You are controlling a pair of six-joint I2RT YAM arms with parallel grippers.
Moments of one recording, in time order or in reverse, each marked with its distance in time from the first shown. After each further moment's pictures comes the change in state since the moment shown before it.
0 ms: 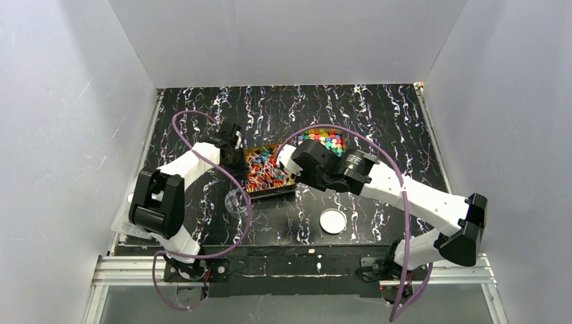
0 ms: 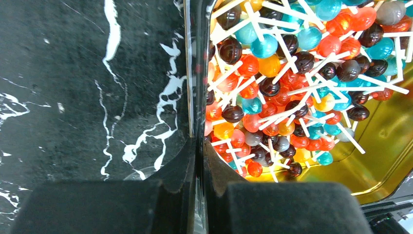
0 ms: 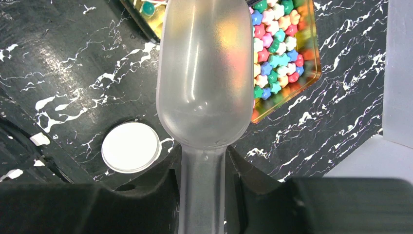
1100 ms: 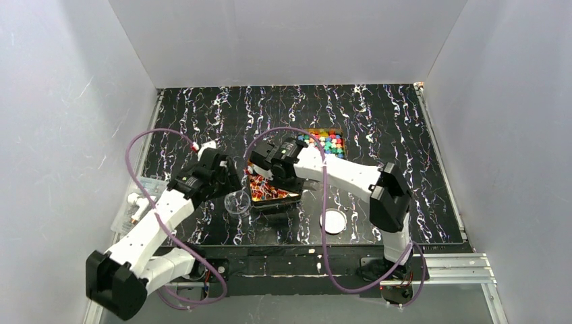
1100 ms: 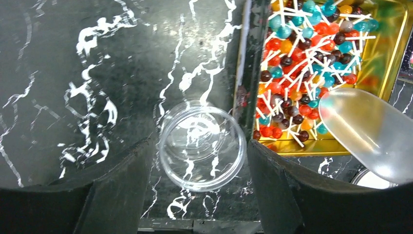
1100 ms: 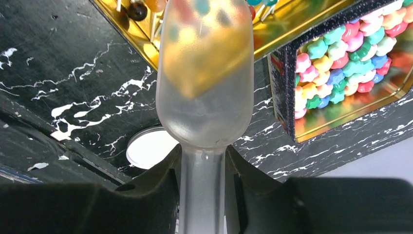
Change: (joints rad) left arm -0.139 -0.573 -0.255 -0.093 -0.335 -0.146; right arm 0.000 0.528 0.334 -0.264 -0.070 0.072
